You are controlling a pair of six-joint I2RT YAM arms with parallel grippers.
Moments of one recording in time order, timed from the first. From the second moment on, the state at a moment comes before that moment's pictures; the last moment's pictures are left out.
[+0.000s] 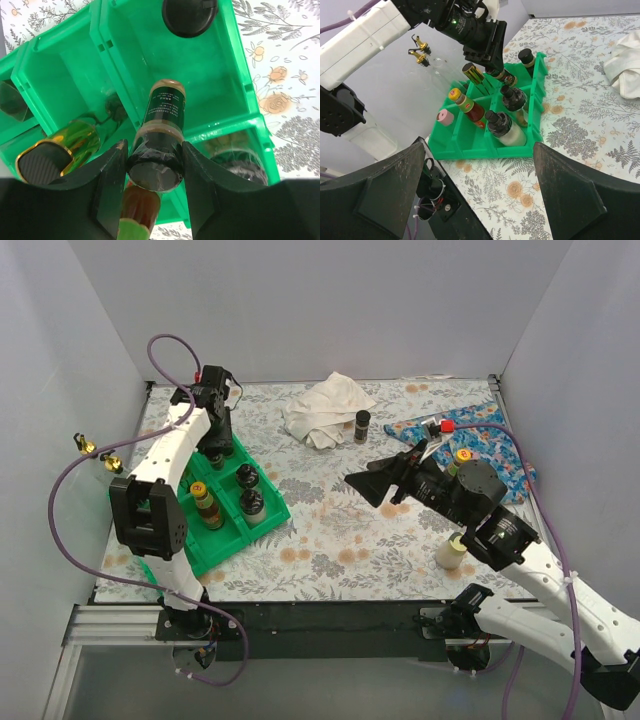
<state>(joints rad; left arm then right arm) -0.18 1.75 1.67 -1.06 -0.35 -0.26 0.78 0.78 0.87 -0.07 -0.16 0.61</state>
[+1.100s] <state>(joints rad) -0.16 1.97 1.70 -0.93 -0.37 -0.25 0.78 0.85 0.89 -0.07 -0.16 0.54</state>
